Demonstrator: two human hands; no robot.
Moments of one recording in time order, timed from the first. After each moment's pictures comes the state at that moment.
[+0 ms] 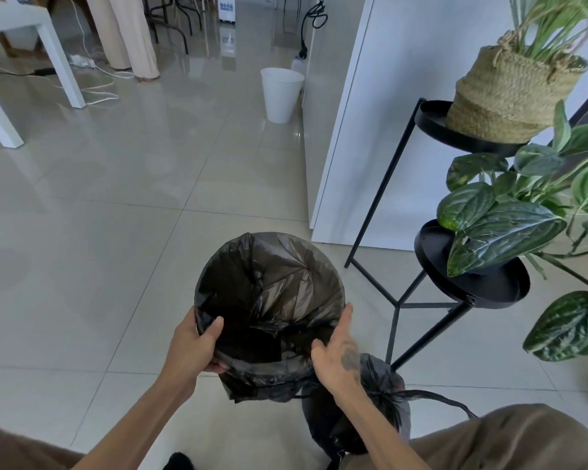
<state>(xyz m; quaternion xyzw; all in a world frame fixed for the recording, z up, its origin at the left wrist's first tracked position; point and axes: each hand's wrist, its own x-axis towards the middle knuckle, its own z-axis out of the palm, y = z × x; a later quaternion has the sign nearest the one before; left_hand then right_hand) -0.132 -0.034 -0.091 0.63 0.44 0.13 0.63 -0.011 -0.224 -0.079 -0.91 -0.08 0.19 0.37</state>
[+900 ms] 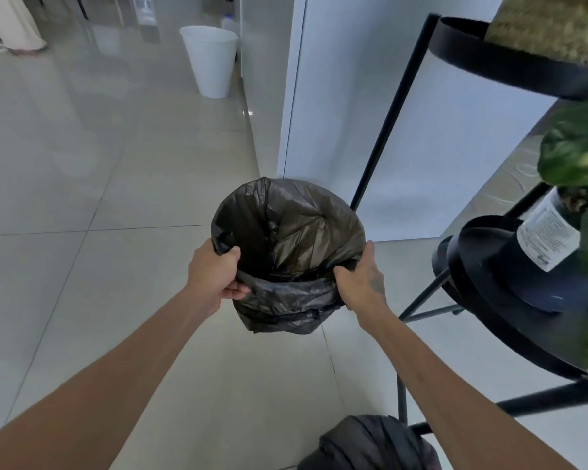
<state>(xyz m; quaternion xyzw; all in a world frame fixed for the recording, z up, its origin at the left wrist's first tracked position) 0.178 0.050 -0.136 0.64 0.39 0.08 0.65 0.249 -0.168 -0.125 -0.89 0.05 0.12 0.43</state>
